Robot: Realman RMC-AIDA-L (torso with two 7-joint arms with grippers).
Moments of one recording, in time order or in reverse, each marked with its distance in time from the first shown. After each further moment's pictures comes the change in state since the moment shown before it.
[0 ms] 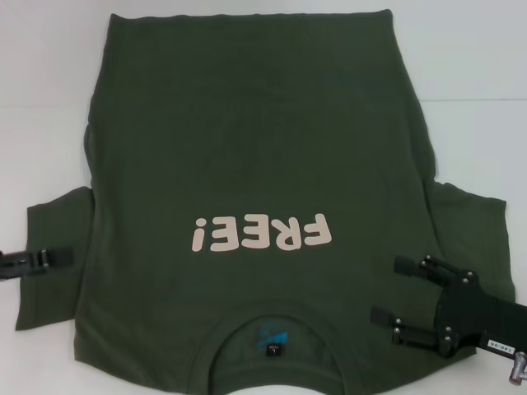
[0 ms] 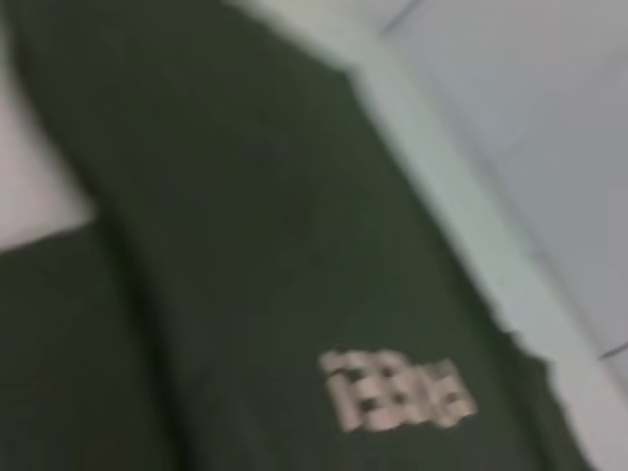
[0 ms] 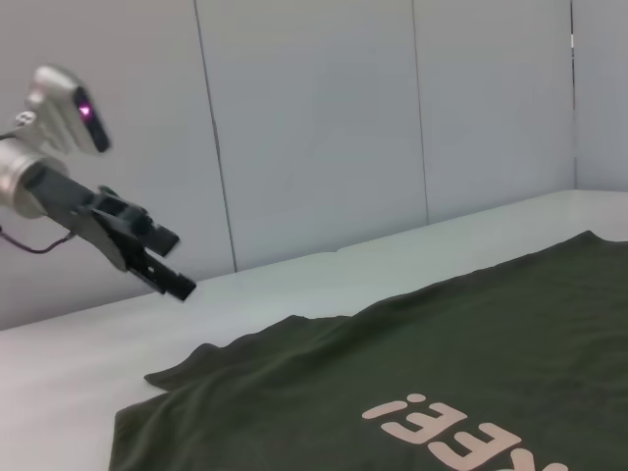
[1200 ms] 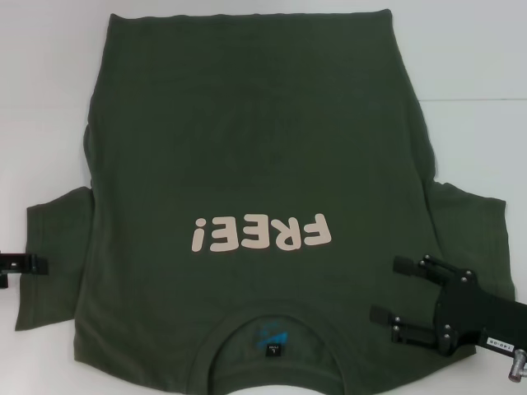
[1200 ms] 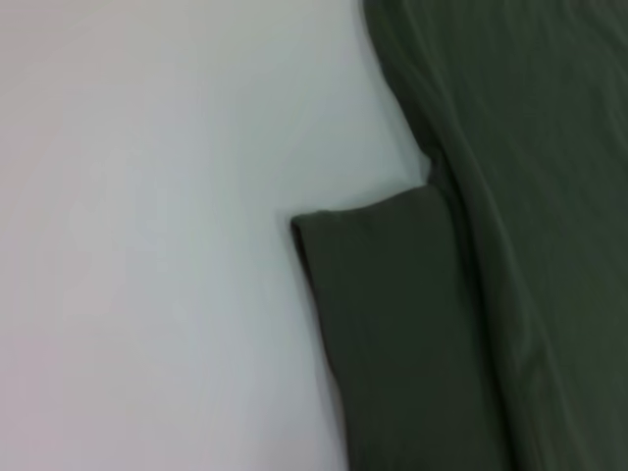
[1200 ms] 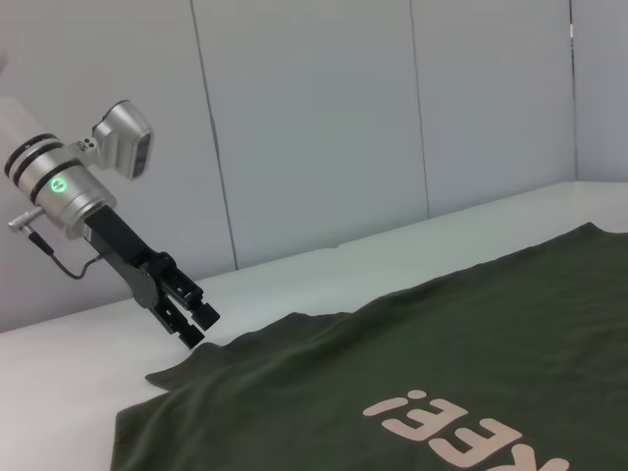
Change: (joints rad) left arm -0.133 0.024 0.041 -0.040 0.352 -0.309 -0.233; right arm 0.005 -0.001 -0.011 -0.006 0.002 0.005 0.028
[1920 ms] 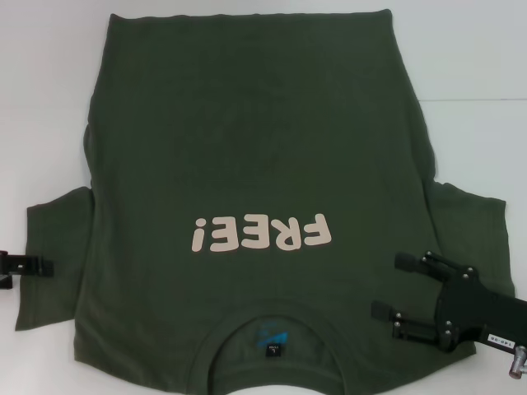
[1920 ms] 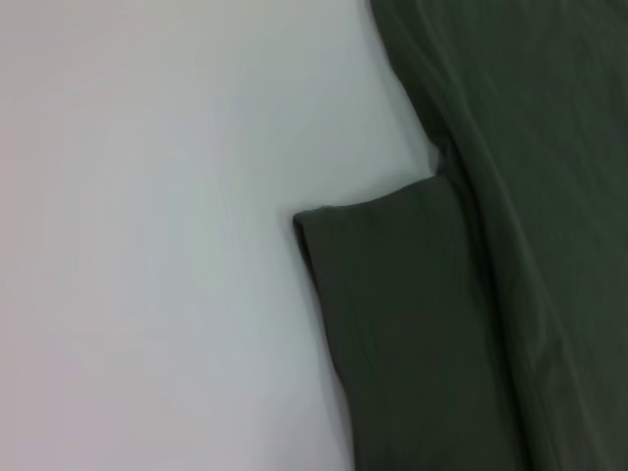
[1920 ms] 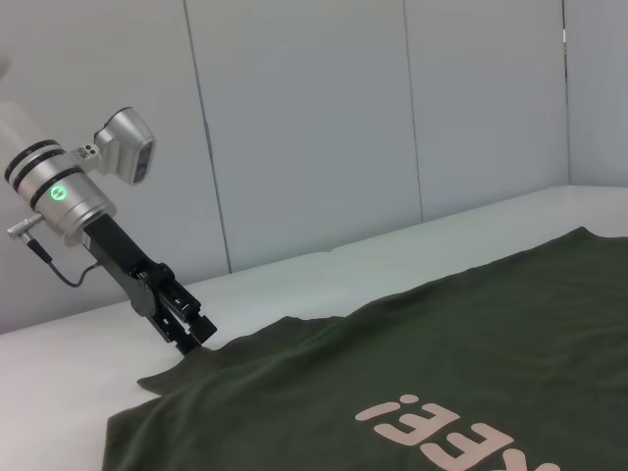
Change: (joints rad) left arm -0.010 -0.001 0.045 -0.018 0.003 -0.034 -0.012; right arm 0.002 0.000 0.006 -0.002 0.004 0.002 0.000
